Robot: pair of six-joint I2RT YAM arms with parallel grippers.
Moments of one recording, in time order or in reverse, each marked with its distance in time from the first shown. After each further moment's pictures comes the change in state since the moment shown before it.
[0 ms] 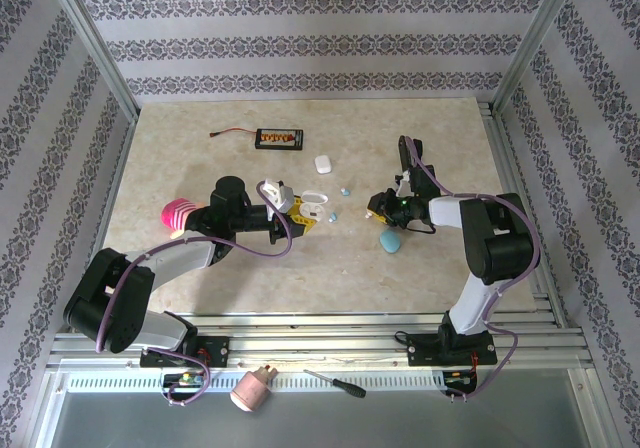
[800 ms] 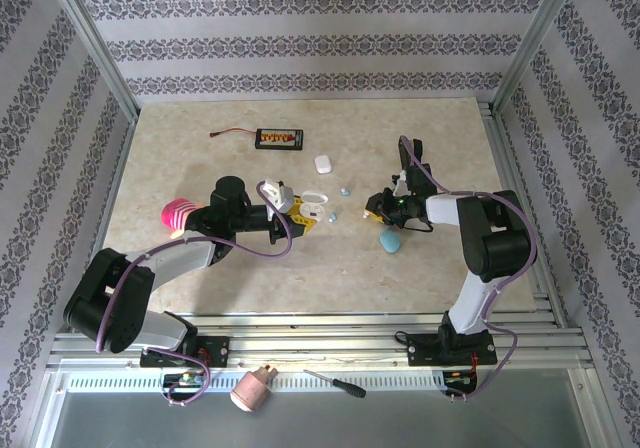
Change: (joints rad) left arm 0.000 0.000 0.000 0.000 0.000 0.004; right arm 0.018 0.023 0.024 -0.017 0.000 0.003
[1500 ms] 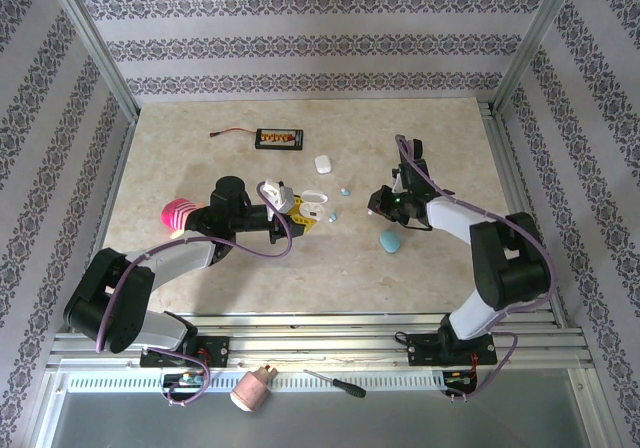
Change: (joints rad) left arm 0.000 0.002 0.000 0.000 -0.011 0.022; right arm 0.105 -0.223 0.002 -0.184 0.311 -0.077
